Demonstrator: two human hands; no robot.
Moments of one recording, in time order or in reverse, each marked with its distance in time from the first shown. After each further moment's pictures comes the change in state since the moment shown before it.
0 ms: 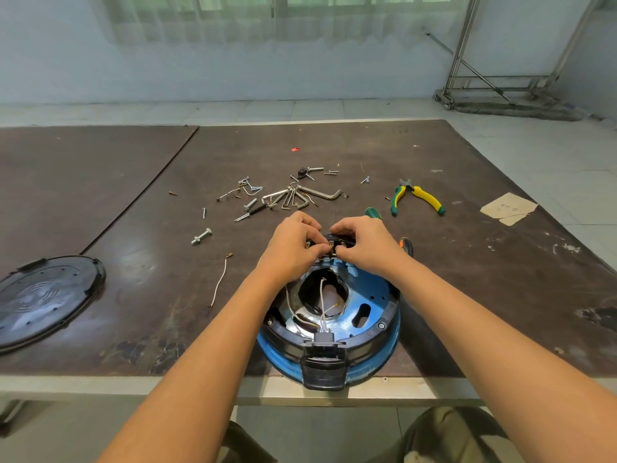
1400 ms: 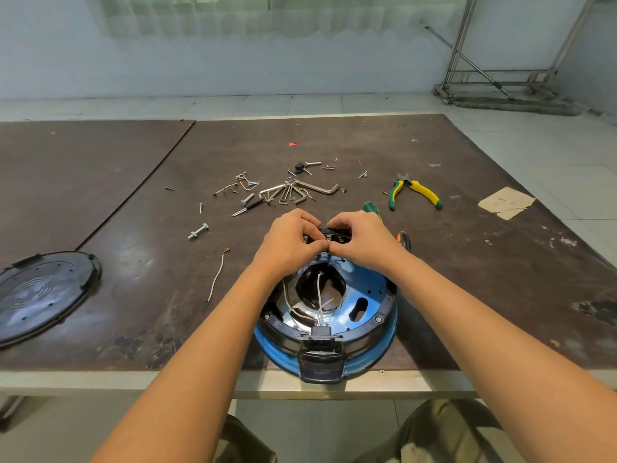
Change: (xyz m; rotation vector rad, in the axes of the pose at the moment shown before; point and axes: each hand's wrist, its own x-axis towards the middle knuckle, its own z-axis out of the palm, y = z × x) left_hand 0.002 -0.004 0.000 0.013 -0.045 -0.010; right_hand -0.003 -0.005 -0.001 -0.018 -0.006 -0.018
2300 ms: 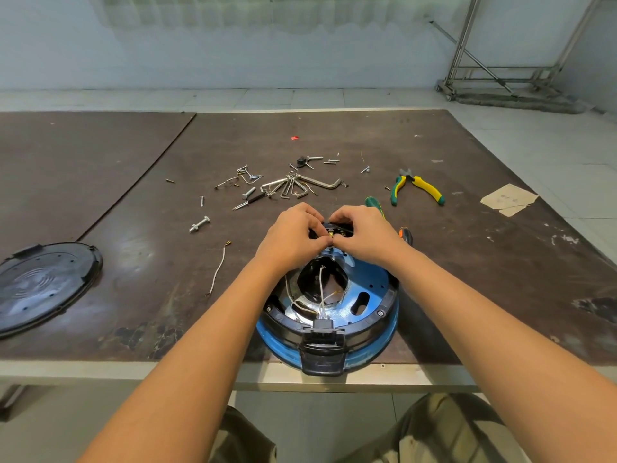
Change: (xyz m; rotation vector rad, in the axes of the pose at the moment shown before) left_hand 0.002 -0.002 0.004 0.031 -0.018 0.009; right_hand -0.001 -0.001 0.000 -0.024 -0.003 0.007
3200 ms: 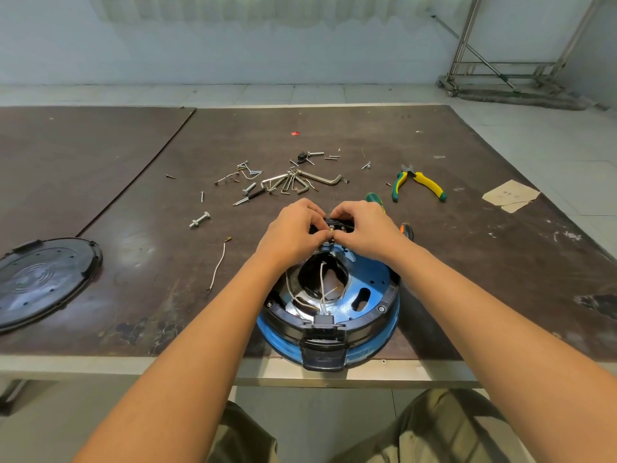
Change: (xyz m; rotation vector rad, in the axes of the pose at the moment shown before) left_hand 0.002 -0.003 0.004 0.027 0.016 0.000; right_hand 0.003 0.004 0.002 -0.017 0.016 -0.025
